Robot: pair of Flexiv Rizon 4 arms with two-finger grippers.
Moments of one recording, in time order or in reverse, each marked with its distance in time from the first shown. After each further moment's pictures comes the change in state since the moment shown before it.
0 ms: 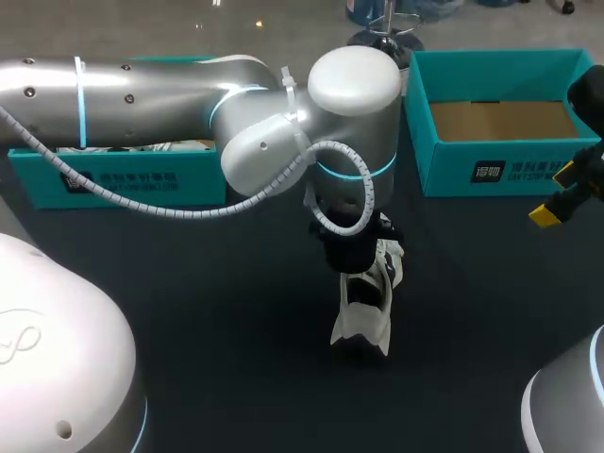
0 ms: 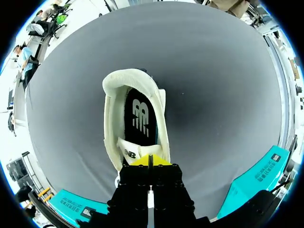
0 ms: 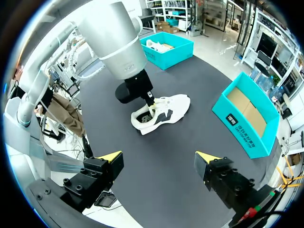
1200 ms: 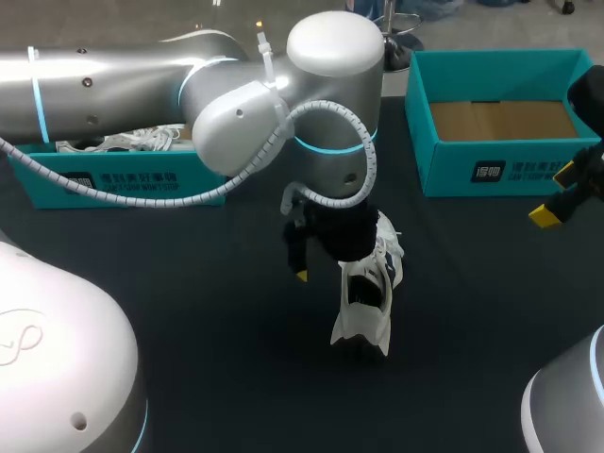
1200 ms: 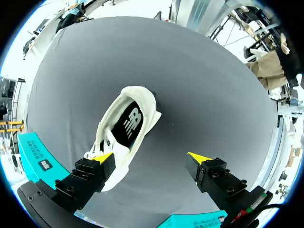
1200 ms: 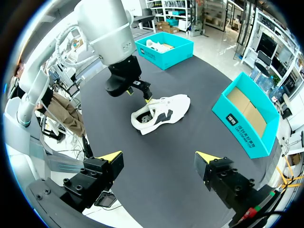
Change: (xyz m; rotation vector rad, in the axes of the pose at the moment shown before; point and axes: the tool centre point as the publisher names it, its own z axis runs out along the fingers) left arm 0.041 -0.034 -0.040 0.077 0.064 -0.593; right arm 0.000 0.000 0.000 0.000 0.000 0.000
